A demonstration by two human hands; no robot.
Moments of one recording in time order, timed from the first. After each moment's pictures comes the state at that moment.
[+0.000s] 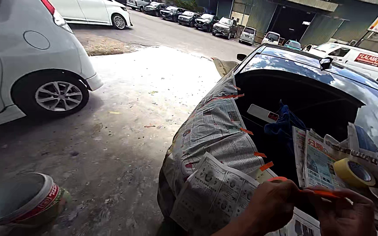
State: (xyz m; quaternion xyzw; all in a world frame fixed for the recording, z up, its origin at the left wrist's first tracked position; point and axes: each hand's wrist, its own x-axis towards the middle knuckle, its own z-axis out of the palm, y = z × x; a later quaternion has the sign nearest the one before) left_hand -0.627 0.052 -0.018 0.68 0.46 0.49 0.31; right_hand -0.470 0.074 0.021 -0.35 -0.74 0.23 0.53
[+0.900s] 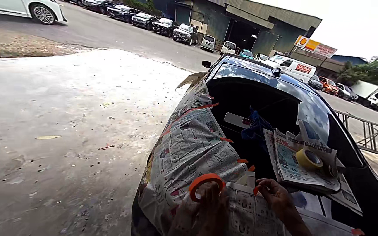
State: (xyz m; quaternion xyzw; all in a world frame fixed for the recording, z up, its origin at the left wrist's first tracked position) left_hand -0.697 0.038 -0.131 0.62 0.72 0.30 -0.02; right_hand -0.497 0.114 -0.041 -0.52 -0.69 0.37 0.35
